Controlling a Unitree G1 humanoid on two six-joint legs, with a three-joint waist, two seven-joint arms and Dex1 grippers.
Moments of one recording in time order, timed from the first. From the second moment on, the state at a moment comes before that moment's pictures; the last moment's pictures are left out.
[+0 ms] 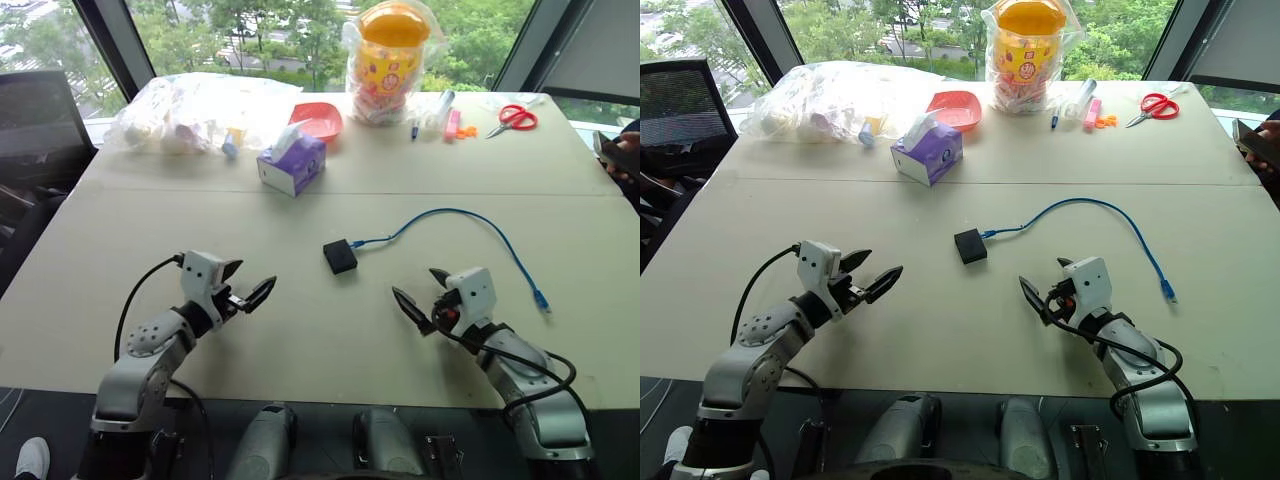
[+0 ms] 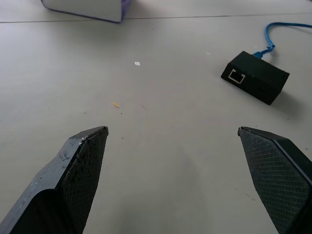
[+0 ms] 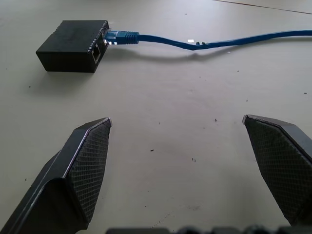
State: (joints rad) left arm -0.01 0.39 0.07 -0.28 -0.43 0.45 -0.53; right arm 0.11 -0.40 -0.09 -0.35 0.25 0.38 0.46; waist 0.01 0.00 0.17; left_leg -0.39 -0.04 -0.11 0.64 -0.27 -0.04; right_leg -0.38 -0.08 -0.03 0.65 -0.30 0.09
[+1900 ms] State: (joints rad) left arm -0.12 0.52 0.14 -0.16 -0.47 0.51 -0.69; right arm -1.27 -0.30 0.41 1.19 -0.20 0.21 1.27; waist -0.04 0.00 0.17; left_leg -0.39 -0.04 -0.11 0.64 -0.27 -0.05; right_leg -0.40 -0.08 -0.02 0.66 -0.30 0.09
